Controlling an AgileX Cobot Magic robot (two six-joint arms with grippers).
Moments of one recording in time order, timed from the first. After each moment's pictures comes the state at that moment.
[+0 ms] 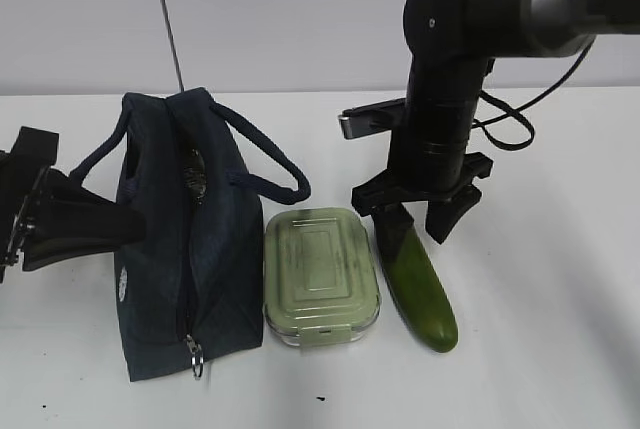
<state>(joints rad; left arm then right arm) 0.01 1.37 -0.60 -1.32 0.96 0.85 0.38 2.12 -1.64 0.12 1.22 -0.08</state>
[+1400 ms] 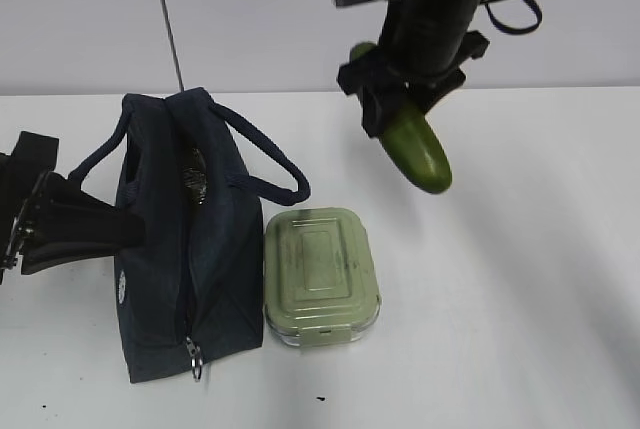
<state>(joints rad) 0.01 1.37 -0.60 -1.31 0.97 0.85 0.38 2.04 -1.92 0.07 1.22 -0.08</state>
